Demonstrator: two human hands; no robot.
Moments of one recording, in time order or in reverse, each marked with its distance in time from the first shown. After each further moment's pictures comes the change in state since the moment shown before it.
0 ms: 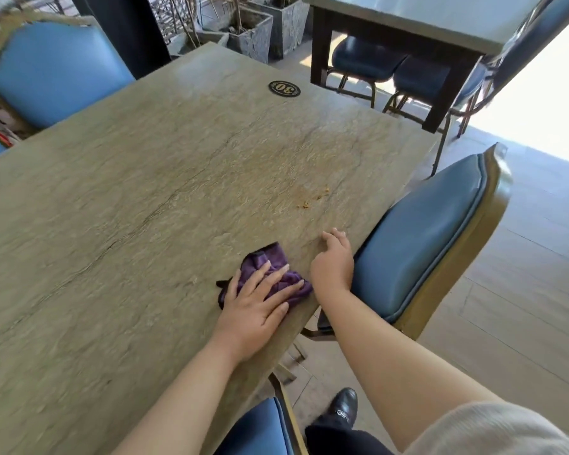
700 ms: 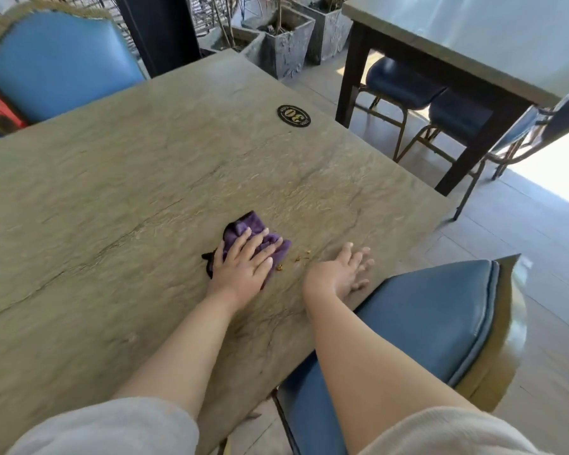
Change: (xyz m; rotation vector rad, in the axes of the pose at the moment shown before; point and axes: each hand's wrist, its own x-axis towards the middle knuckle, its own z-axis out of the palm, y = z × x) left_hand 0.196 0.001 -0.036 -0.072 0.066 -0.419; right_hand 0.159 -0.034 -0.011 -0.372 -0.045 0.252
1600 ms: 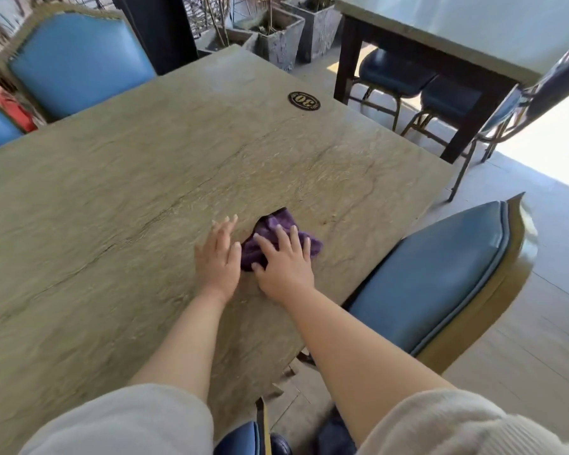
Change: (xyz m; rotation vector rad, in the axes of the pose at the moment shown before) left_hand -0.073 -0.085 -0.010 -0.416 0.315 -0.088; right_hand -0.134 0.002 0.052 -0.413 -0.185 -0.842
